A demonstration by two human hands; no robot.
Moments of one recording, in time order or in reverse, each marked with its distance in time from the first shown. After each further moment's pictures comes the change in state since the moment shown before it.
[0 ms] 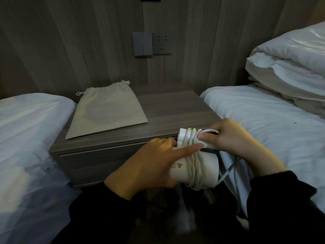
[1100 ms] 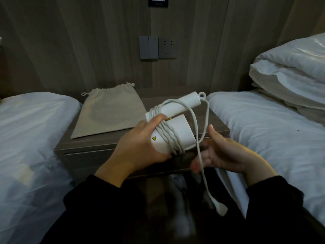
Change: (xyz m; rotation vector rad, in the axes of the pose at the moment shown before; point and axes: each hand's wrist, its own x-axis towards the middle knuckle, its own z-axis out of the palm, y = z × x) left_hand -0.011 -0.025 -0.020 -0.268 0.243 -0.518; right_hand 0.006 0.017 0.030 1.079 -0.723 0.272
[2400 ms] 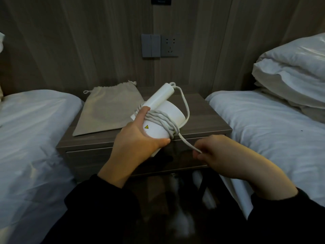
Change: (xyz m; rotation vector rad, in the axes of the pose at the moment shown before) left_hand 0.007 0.008 -0.008 -0.254 0.008 -0.412; right_hand -0.032 -0.031 0.060 -1.376 0.363 -0.209
